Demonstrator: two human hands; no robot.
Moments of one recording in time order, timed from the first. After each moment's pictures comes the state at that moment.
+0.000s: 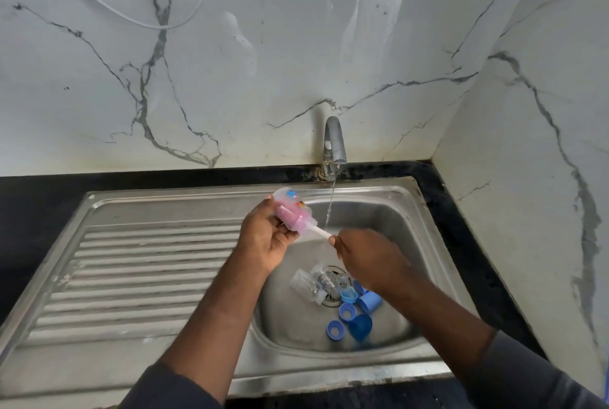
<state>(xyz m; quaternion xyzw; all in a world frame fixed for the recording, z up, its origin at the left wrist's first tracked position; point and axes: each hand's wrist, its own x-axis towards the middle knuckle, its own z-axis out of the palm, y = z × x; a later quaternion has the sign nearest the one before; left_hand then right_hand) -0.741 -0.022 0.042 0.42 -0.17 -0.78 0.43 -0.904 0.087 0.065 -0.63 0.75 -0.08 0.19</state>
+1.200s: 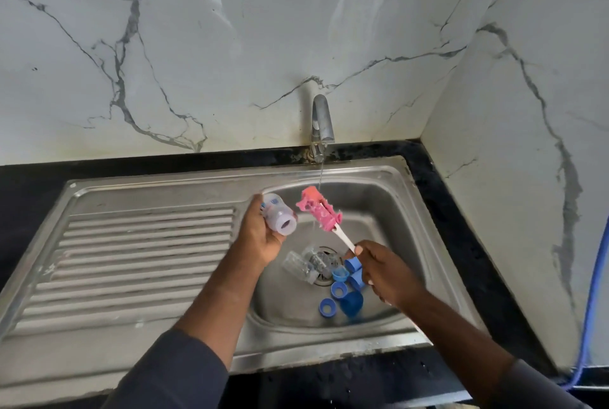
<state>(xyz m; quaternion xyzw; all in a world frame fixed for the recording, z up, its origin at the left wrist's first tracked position) -0.745 -0.023 -0.009 0.45 -0.12 -0.79 0.40 -0.925 0.149 0.006 -0.38 0.73 -0.35 0.44</state>
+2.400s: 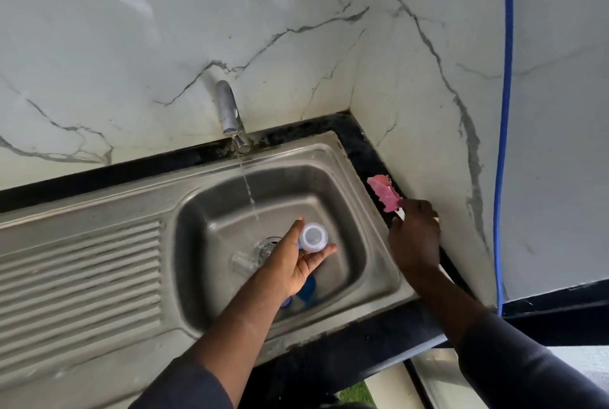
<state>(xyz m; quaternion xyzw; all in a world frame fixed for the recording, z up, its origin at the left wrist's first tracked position) -0.876 0.091 -0.028 0.47 -0.10 -0.86 0.17 -1.076 0.209 -0.048 -0.36 0.90 -0.24 -0.08</state>
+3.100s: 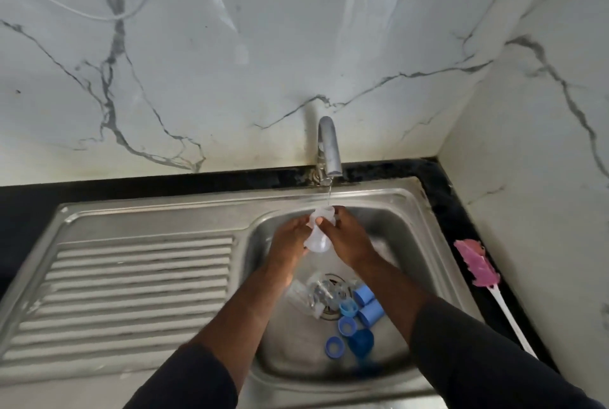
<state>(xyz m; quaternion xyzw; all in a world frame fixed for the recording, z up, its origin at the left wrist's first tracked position) -0.800 -0.045 -0.019 0.53 -0.44 -0.67 0.28 -0.931 -0.009 -0.026 -0.40 0.73 -0.40 0.39</state>
